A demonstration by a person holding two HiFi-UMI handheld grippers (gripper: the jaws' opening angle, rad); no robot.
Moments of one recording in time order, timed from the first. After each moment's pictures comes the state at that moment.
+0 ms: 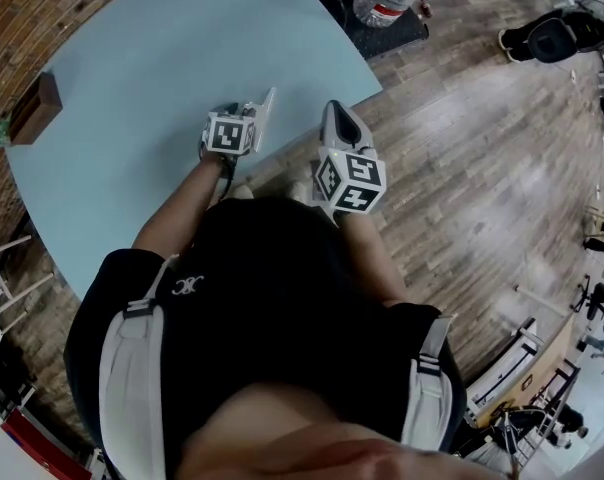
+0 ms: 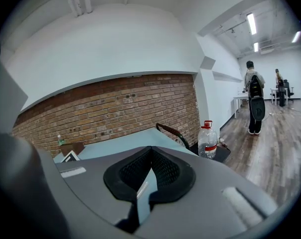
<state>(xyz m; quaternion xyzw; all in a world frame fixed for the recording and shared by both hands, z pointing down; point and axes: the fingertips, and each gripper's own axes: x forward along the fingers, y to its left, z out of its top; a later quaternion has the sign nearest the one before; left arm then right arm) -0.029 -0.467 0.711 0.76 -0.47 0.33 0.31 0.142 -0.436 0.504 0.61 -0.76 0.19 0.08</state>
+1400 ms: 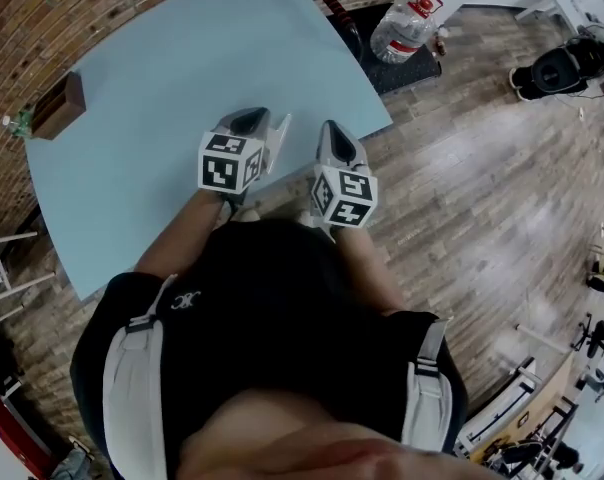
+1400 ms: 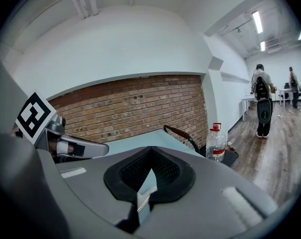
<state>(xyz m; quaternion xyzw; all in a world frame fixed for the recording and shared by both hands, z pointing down) -0.012 -0.464 0.514 0.83 -0.48 0.17 0.22 0.113 -0.445 0.499 0.59 -0.79 0.18 0.07</state>
